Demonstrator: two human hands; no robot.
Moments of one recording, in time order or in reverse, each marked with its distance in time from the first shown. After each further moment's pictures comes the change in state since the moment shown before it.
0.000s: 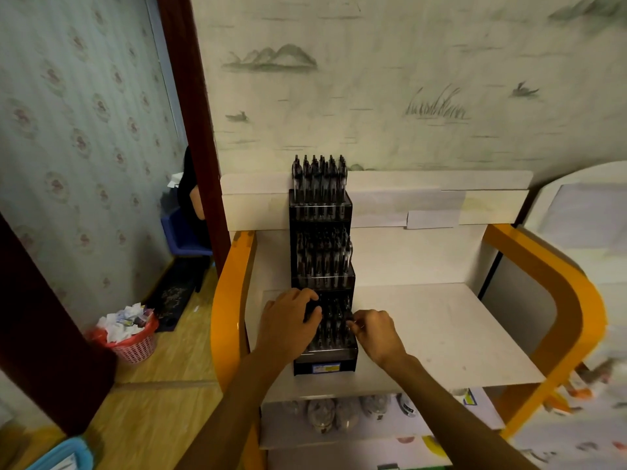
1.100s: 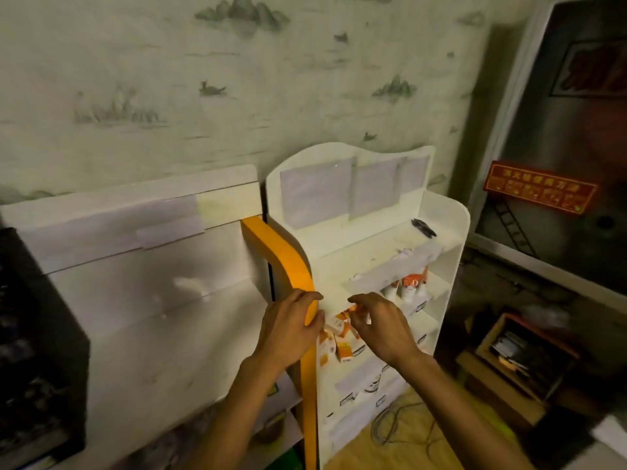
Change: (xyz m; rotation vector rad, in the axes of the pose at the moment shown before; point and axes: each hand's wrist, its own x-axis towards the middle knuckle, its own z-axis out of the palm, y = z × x) left_hand 0.023 0.435 0.217 -0.239 -0.227 0.490; right_hand -0.198 0.339 -0.301 -0.134 0.350 0.303
